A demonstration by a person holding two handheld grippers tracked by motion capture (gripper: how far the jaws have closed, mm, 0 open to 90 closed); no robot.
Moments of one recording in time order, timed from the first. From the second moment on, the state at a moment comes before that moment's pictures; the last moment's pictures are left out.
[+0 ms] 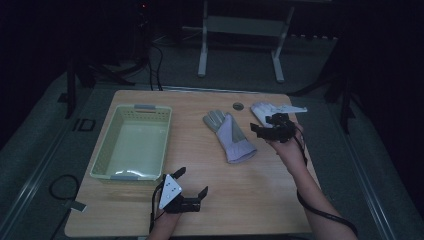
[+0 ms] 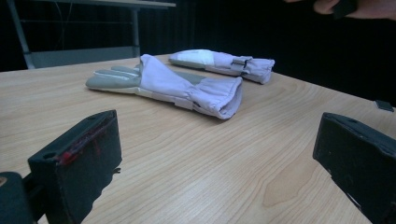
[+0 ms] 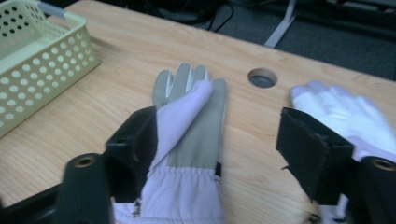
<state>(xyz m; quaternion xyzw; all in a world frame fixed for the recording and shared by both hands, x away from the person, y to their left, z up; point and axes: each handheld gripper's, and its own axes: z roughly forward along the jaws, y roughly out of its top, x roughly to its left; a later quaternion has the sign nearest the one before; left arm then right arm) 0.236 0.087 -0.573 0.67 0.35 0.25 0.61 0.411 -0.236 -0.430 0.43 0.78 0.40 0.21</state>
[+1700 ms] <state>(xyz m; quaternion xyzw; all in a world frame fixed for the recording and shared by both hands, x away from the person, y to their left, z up) 0.236 0.088 -0.574 0.67 0.35 0.24 0.61 0.477 -0.176 -0.535 0.42 0.86 0.27 0.14</state>
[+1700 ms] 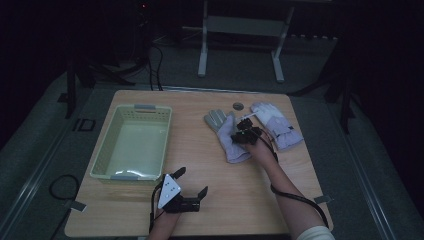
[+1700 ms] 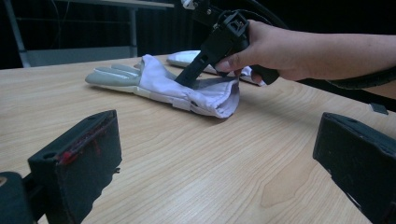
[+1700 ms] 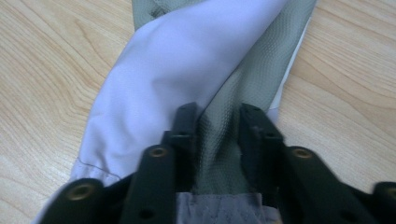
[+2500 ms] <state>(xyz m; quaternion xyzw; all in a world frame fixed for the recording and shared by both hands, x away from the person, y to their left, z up) 0.237 0.088 -0.574 0.67 0.35 0.24 0.61 0.409 -0.177 -0.477 0.53 0.75 0.35 0.18</state>
